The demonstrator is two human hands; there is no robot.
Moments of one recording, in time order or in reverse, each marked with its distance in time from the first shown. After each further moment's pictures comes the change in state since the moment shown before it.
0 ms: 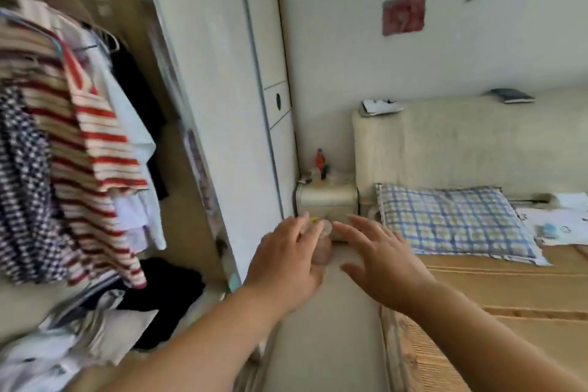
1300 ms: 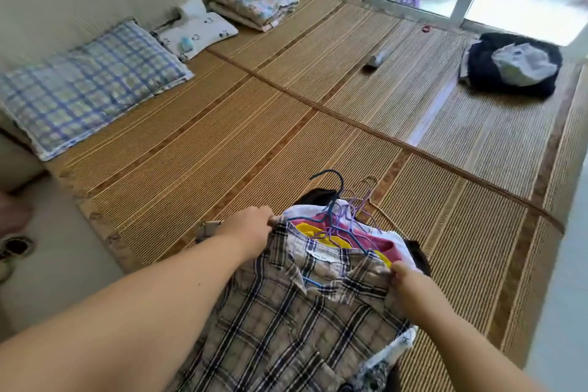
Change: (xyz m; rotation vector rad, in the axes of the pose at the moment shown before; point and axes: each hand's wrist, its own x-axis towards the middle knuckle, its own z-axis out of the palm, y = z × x) left_hand -0.110 0.500 0.317 -0.048 -0.891 0.667; right_hand -0.656 0.229 0.142 0.397 -0.203 1.663
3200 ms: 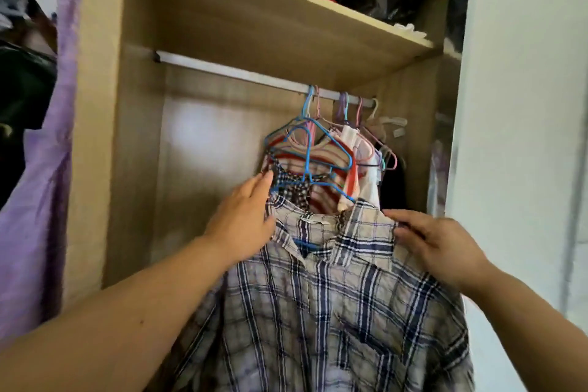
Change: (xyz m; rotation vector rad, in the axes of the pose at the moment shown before) left_hand -0.798 -0.499 -0.240 0.317 1.221 -1.785; right_hand -0.582 -0.968 0.100 0.150 -0.232 -2.659
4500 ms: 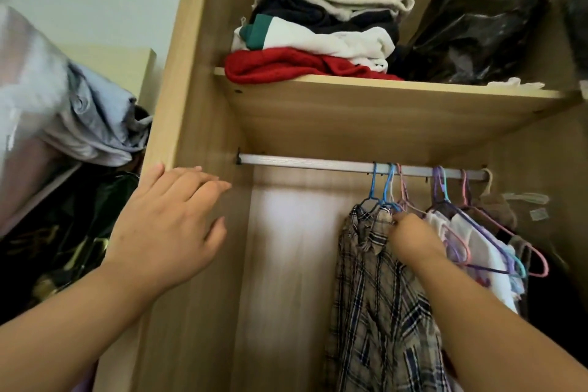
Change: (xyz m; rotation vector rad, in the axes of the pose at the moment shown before) left_hand 0.009 -0.038 -0.171 0.904 0.556 0.076; right_hand 0.281 -0.029 0.095 0.157 0.042 0.221
